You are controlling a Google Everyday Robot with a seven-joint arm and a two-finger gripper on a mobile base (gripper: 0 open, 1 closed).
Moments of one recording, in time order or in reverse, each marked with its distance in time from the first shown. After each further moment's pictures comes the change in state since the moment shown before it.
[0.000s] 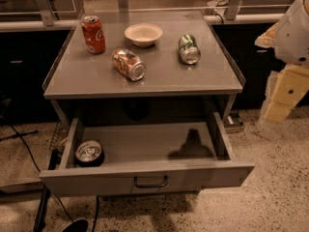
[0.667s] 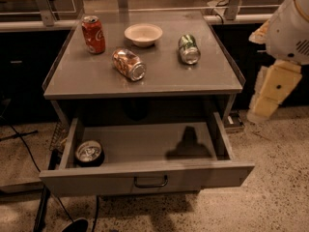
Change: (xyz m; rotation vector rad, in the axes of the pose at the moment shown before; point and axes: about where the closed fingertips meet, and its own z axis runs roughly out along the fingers) arm -0.014 -0.009 0.003 0.024 -0.027 0.020
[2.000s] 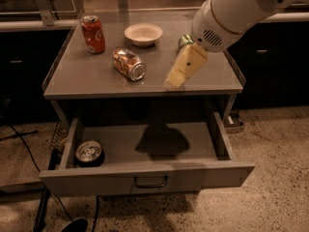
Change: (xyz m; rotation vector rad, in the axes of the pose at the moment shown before) arm -0.125 -0.055 0.058 0.102 -0.265 0.191
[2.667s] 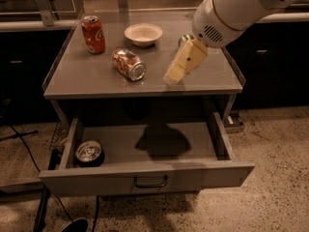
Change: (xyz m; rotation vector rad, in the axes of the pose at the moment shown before) arm -0.011 -0.008 -0.003 0.036 -0.040 -0.001
